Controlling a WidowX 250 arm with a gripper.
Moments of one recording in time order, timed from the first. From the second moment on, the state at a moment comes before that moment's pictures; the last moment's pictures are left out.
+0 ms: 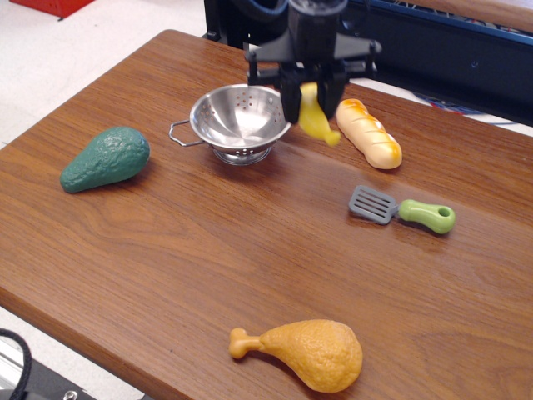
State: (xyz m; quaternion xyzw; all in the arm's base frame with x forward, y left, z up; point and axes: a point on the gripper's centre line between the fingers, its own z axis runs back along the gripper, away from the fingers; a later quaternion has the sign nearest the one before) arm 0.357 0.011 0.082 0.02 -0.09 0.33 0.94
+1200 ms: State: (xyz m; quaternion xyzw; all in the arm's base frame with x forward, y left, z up) arm 0.352 0.042 0.071 0.06 -0.11 0.34 0.93
